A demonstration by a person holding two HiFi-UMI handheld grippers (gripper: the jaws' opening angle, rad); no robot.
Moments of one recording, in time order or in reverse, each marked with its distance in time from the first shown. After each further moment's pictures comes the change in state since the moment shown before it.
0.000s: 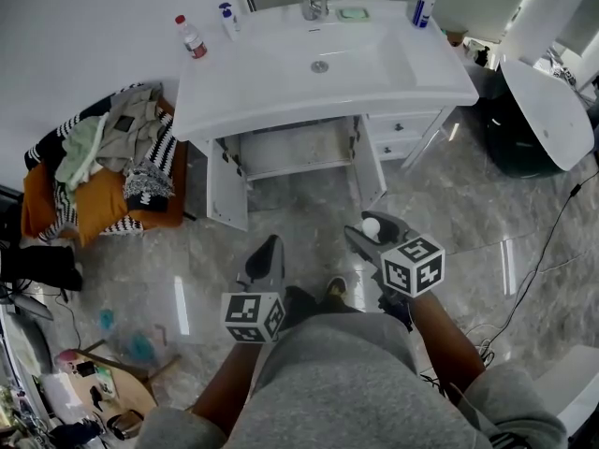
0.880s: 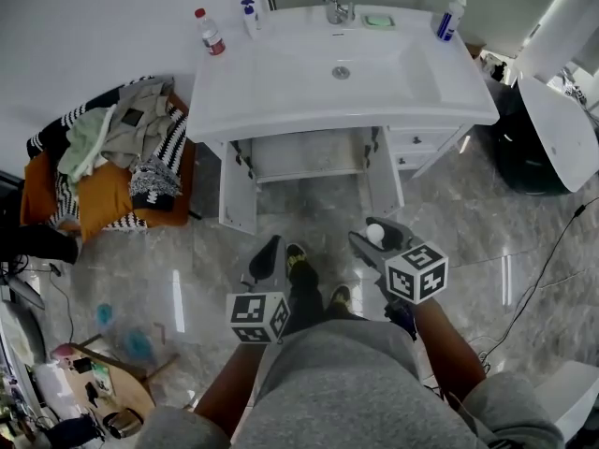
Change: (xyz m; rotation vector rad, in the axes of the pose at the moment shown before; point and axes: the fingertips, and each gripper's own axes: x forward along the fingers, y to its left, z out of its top) left arm 0.019 0.055 0.006 -0.038 -0.004 0.065; right arm 0.051 0.008 0.016 -0.014 0.028 0.019
